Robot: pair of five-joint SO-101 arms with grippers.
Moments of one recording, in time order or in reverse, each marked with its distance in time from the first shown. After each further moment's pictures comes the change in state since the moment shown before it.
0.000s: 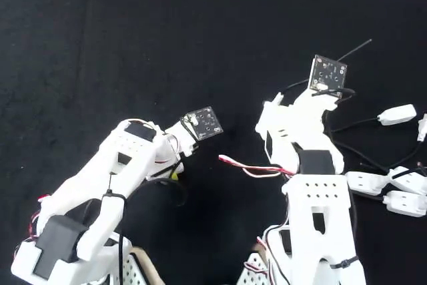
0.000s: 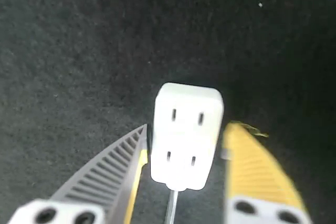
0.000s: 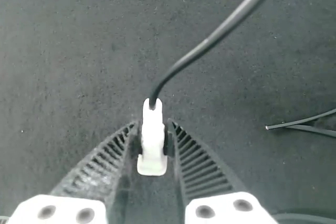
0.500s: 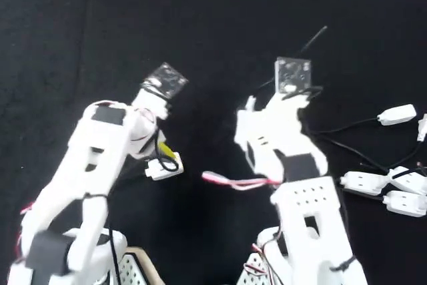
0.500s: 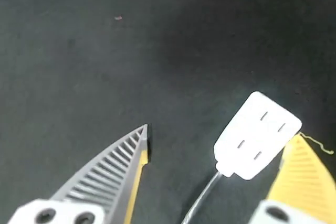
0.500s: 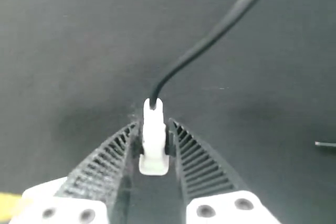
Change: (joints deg) left arm -11.3 -7.2 -7.6 6.7 13.9; right arm -10.8 -2.8 1.8 0.0 5.5
